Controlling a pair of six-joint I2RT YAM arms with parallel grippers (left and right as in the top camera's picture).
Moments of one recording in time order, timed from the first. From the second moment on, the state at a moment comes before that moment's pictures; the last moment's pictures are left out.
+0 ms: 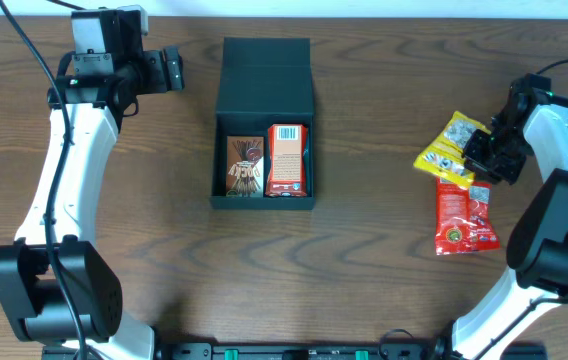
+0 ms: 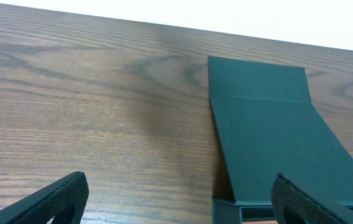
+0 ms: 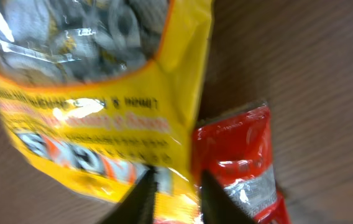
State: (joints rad) left arm 0.04 1.74 1.51 -0.55 0.18 -0.10; right arm -0.30 2.01 1.47 -1.04 -0.07 0.27
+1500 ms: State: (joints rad) left arm 0.10 1.74 1.51 -0.56 0.18 -0.10; right arm -0.21 2.10 1.47 -0.81 -0.22 0.36
